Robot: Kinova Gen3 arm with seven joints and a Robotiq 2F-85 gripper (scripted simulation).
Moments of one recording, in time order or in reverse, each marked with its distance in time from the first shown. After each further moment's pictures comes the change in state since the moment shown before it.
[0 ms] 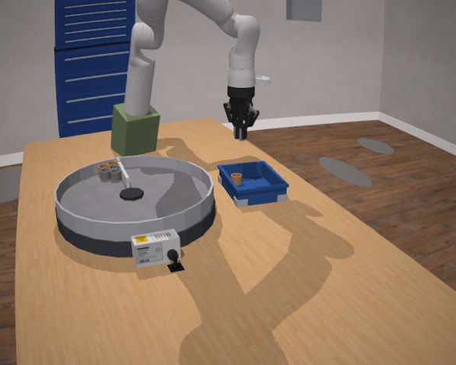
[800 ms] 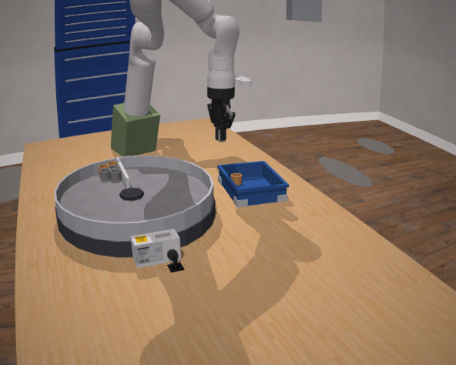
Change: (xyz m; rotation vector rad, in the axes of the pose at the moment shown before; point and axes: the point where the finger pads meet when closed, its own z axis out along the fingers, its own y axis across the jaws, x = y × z) arm -0.047 -0.030 0.002 0.002 0.004 0.199
